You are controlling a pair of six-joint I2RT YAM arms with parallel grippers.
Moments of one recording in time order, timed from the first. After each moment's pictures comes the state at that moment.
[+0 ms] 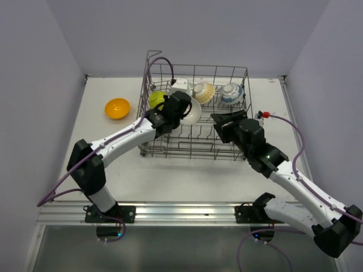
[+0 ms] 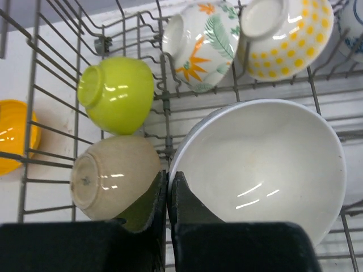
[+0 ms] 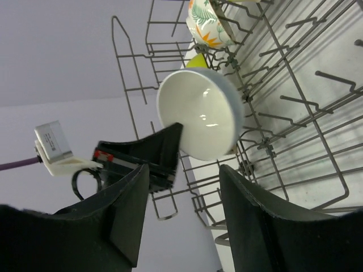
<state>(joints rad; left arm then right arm) -0.81 1.67 1.39 -0.34 -0.67 -0.29 0.64 0.96 0.84 -0.23 0.32 1.52</state>
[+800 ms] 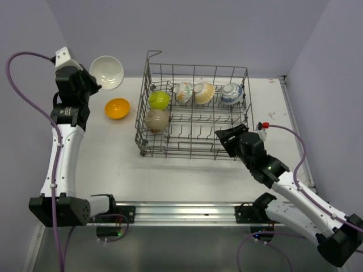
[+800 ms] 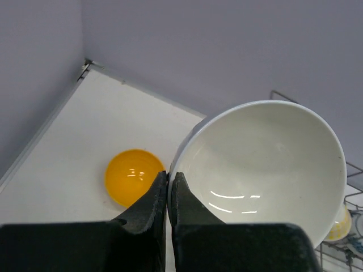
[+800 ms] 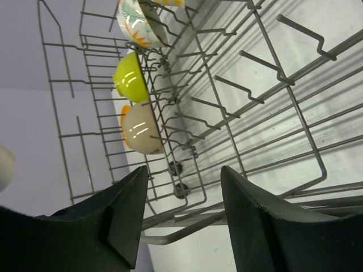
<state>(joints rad) 0.00 1.23 1.42 -0.40 -0.18 -0.40 0.64 0.80 0.64 -0.28 0.35 1.36</state>
